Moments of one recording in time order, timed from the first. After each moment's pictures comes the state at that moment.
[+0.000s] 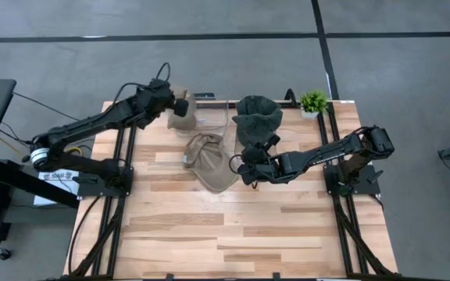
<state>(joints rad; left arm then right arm) 0.47 1.20 1.06 -0.46 -0.67 -0.24 0.17 1.64 1.11 -0.46 1.02 0.24</state>
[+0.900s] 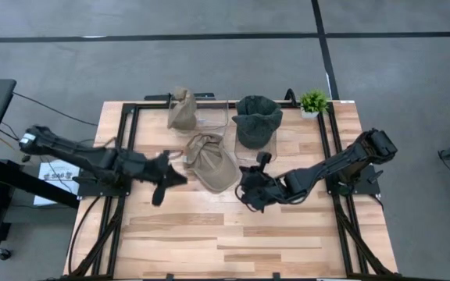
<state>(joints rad) -0.30 0.83 0.59 -0.13 -0.17 -0.27 0.37 1.64 1.11 -0.34 0.91 0.04</state>
